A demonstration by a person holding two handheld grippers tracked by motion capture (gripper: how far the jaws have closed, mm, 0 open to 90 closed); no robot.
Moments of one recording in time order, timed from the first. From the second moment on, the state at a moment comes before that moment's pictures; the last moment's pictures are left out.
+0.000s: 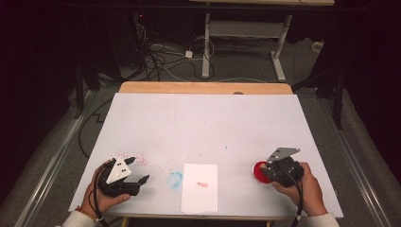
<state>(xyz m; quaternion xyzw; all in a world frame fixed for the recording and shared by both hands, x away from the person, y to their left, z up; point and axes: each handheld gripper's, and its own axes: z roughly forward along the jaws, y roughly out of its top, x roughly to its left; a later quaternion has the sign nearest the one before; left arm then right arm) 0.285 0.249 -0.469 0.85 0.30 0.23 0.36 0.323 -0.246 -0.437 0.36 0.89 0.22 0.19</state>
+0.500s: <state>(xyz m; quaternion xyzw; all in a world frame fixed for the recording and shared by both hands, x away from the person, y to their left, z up) 0.284 0.249 -0.469 0.85 0.30 0.23 0.36 0.325 -0.247 -0.440 0.37 0.88 0.23 0.18</state>
